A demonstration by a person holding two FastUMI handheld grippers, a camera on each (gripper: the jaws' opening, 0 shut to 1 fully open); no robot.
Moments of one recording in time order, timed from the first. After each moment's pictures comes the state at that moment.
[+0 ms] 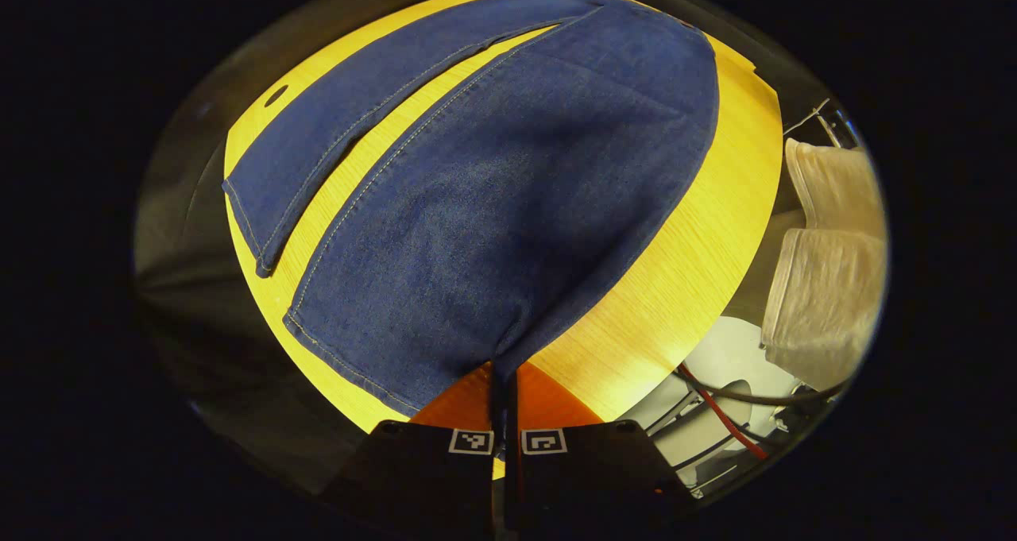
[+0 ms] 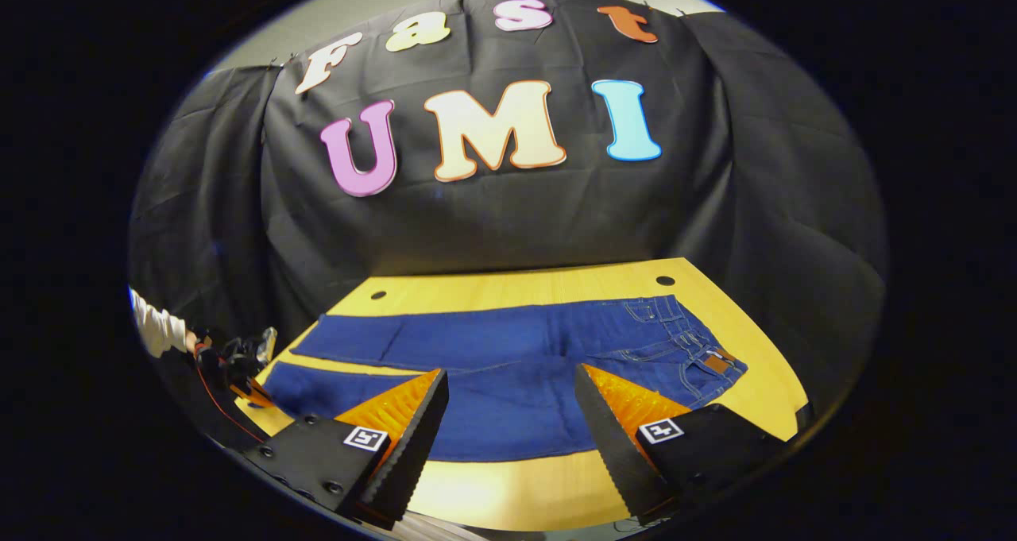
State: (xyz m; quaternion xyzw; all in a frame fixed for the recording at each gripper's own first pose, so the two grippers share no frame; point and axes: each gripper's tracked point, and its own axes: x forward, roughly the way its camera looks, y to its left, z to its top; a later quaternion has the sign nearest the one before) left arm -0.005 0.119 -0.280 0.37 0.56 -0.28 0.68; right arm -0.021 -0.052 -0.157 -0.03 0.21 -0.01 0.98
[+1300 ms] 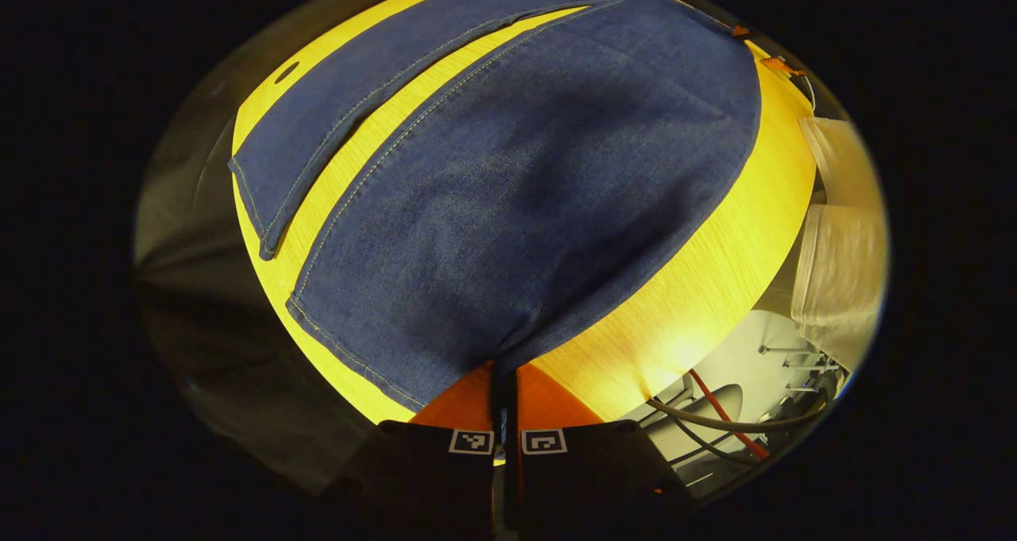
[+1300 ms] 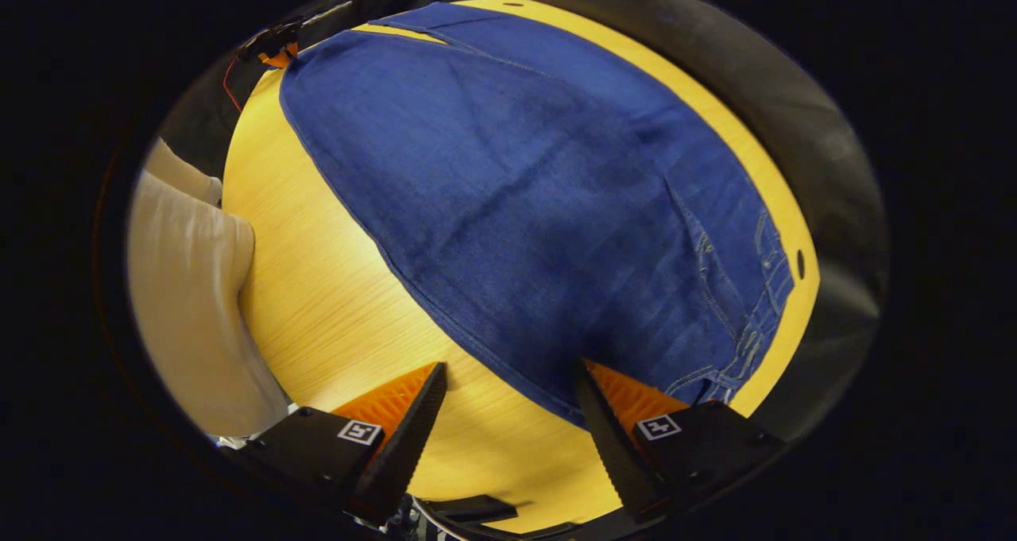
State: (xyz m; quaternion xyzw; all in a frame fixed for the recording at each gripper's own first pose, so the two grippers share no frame) left arm 0.000 0.119 -0.279 0.38 0.60 -0.22 0.67; right arm -0.022 -0.205 -0.344 -0.36 0.59 0.24 0.69
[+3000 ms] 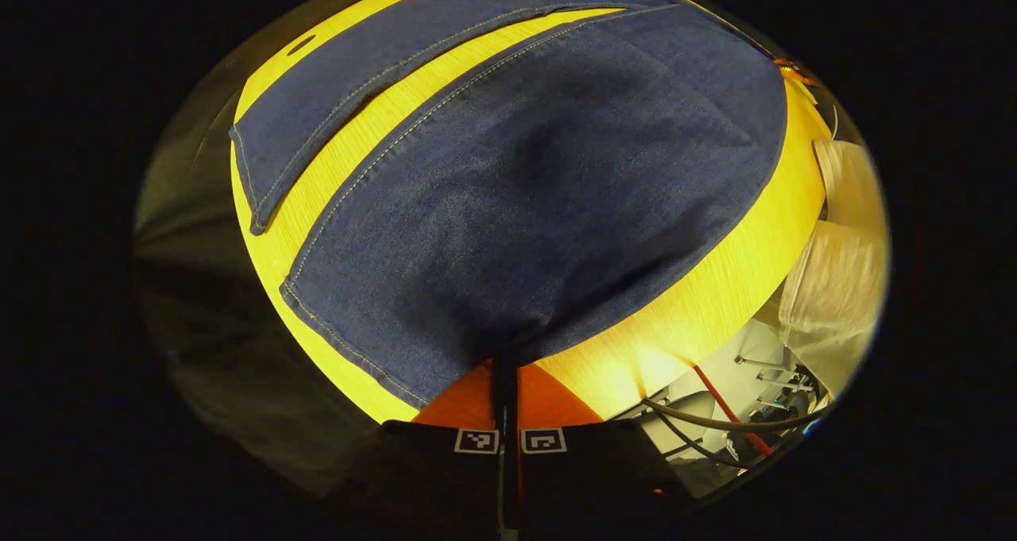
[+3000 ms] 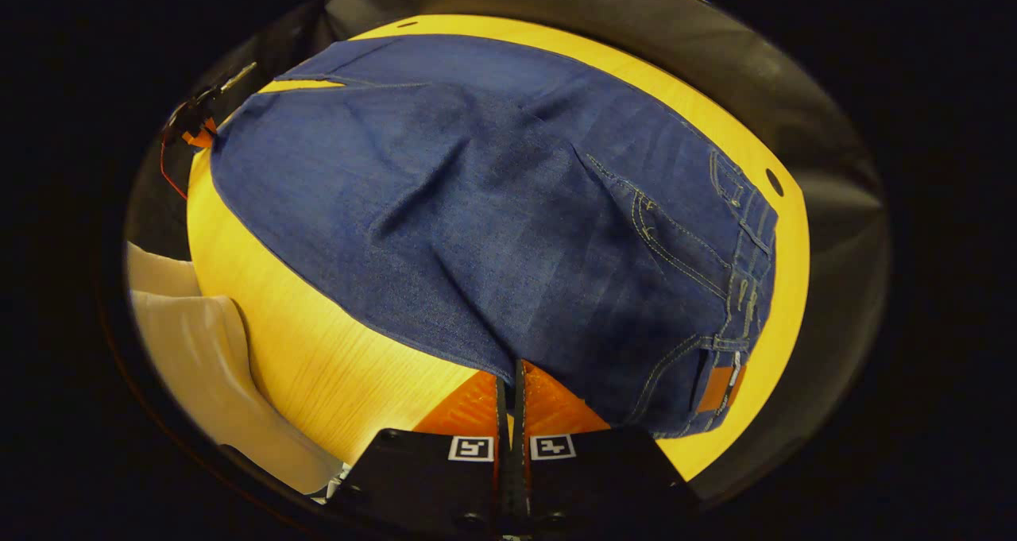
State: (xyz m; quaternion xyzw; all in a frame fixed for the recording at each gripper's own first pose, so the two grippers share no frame) left arm 0.007 0.116 -0.264 0.35 0.64 -0.20 0.66; right arm -0.005 -0.216 -0.332 -0.28 0.58 0.11 0.75
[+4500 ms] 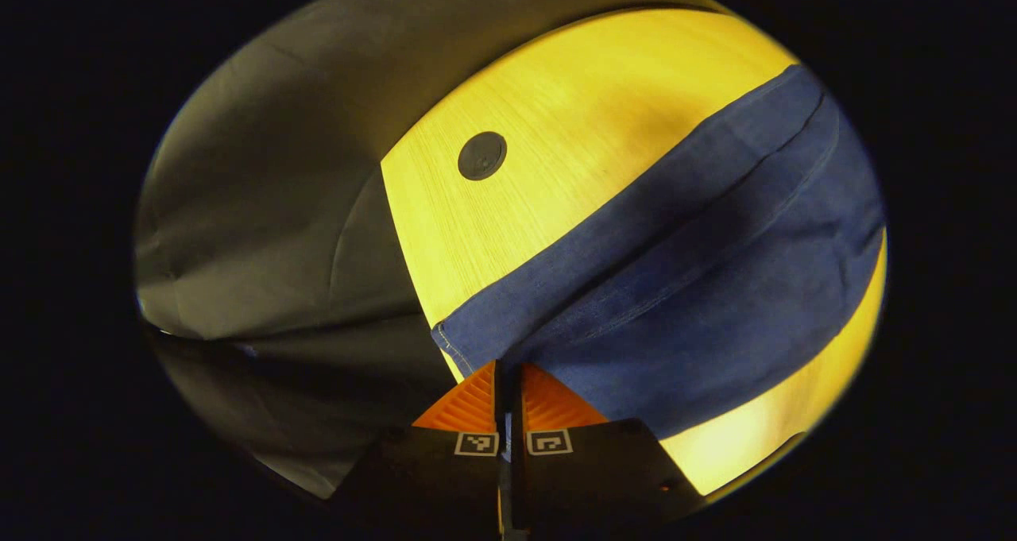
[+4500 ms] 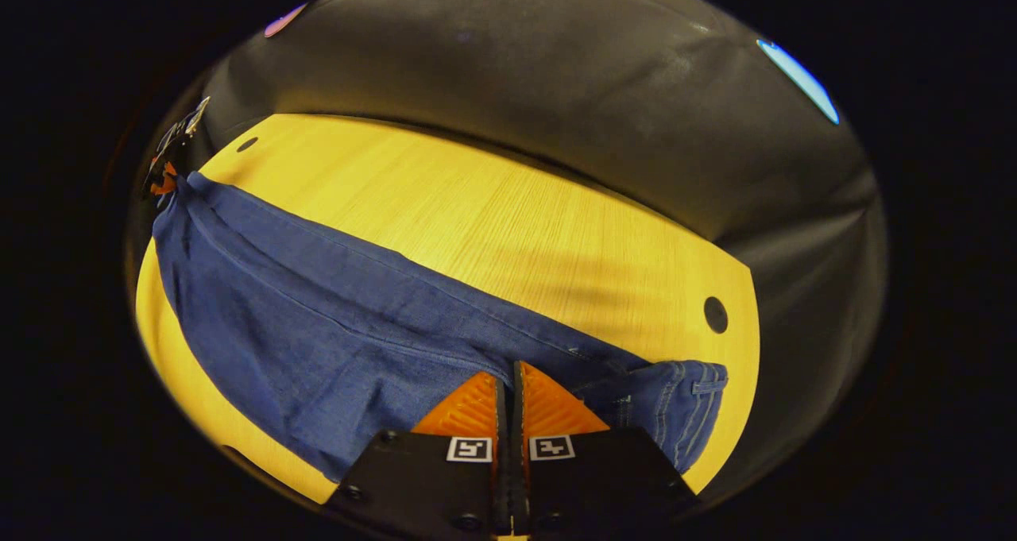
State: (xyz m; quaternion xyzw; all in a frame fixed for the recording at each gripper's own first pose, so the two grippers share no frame) left arm 0.364 0.103 -0.194 0.43 0.51 -0.01 0.75; right arm 0.309 -0.203 -0.312 -0.20 0.46 0.00 0.87
